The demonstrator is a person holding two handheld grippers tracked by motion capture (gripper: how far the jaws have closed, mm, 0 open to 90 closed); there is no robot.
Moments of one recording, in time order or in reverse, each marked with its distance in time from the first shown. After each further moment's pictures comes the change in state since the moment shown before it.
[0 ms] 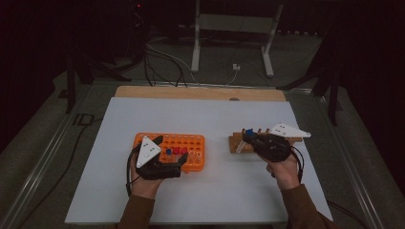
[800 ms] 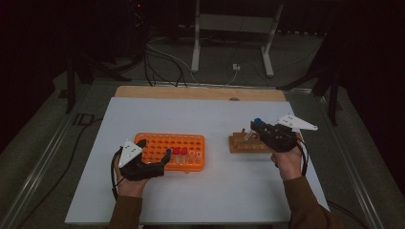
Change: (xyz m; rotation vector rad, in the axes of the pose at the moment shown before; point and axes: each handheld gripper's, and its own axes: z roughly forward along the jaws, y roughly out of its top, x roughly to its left) left arm 0.044 -0.031 -0.022 0.011 0.093 -0.100; right arm -0.025 0.012 -0.002 -0.060 -0.114 0.018
